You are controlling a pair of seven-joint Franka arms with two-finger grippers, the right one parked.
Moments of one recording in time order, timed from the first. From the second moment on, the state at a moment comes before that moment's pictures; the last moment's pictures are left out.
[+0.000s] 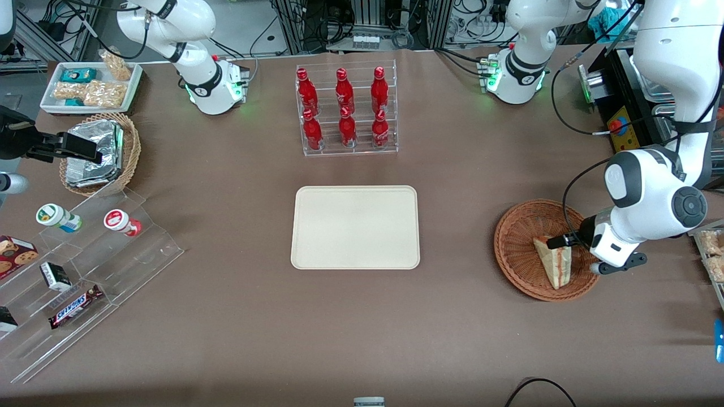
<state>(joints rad) 0.19 0.39 -0.16 -1.94 -0.10 2.23 -0.16</state>
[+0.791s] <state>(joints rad) 0.19 0.41 -0.16 -1.92 -0.10 2.23 -0.27</state>
